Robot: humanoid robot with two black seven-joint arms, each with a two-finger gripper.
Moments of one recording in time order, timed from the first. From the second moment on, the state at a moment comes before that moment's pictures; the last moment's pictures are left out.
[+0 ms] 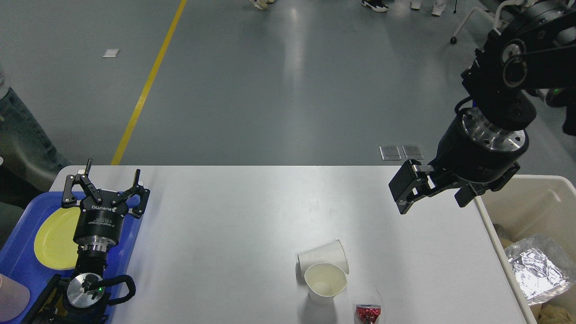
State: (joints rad) left arm -0.19 0.07 -1.57 -0.88 0.25 -0.56 -0.23; right arm 2.47 -0.23 -1.27 1.69 -0.07 0.80 -0.07
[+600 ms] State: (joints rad) left arm -0.19 0.07 -1.57 -0.88 0.25 -0.56 -0.23; right arm 2.08 -0.16 -1.07 1.61 -0.04 0.58 -0.07
